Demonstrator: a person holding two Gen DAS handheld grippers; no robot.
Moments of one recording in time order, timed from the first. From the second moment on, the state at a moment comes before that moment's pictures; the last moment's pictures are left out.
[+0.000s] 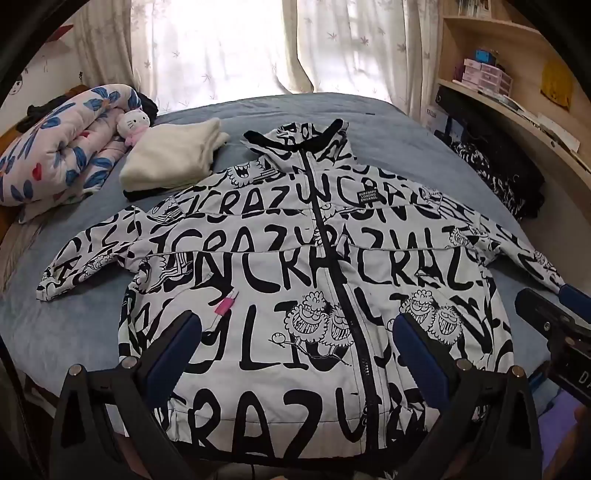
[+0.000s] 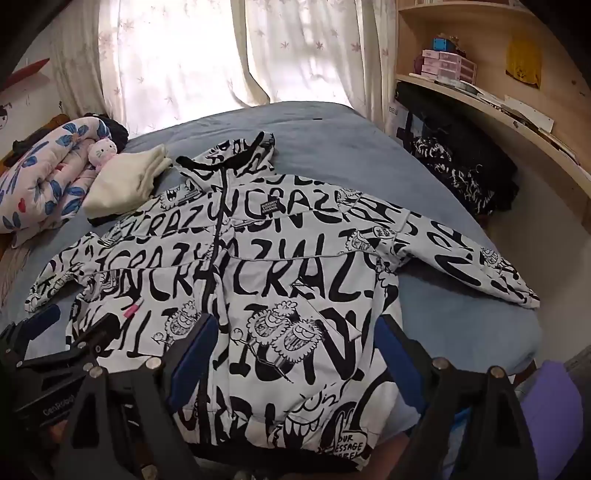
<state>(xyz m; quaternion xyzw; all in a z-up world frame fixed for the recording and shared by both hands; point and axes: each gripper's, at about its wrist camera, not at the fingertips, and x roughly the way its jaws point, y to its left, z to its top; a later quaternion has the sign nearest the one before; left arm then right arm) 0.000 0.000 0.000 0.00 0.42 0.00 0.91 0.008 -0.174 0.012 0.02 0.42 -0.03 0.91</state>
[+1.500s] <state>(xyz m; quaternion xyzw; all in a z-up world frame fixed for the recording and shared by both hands) 0.015 0.009 -0.026 -0.01 0.46 -0.01 0.89 0.023 -0.155 -0.017 0.00 0.46 -0.02 0.89</state>
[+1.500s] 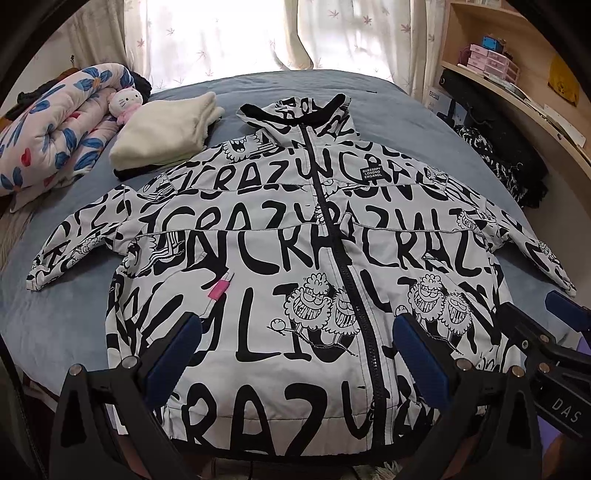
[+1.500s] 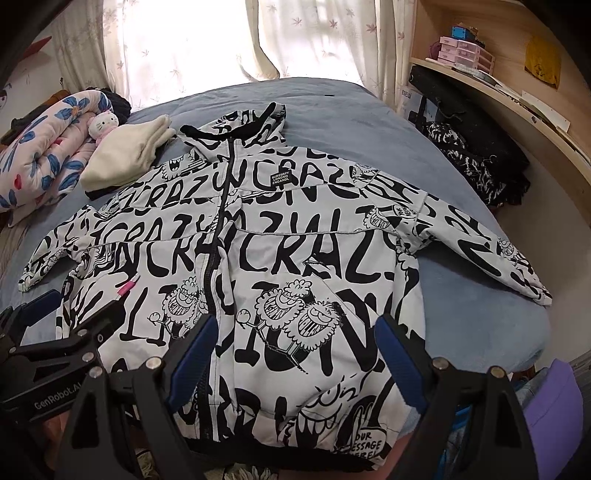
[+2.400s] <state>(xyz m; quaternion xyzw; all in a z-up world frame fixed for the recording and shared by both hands) 0.019 0.020 -0.028 -0.02 0.46 0.00 0.89 0.026 -0.143 -0.021 0.00 0.46 -0.01 0.89</state>
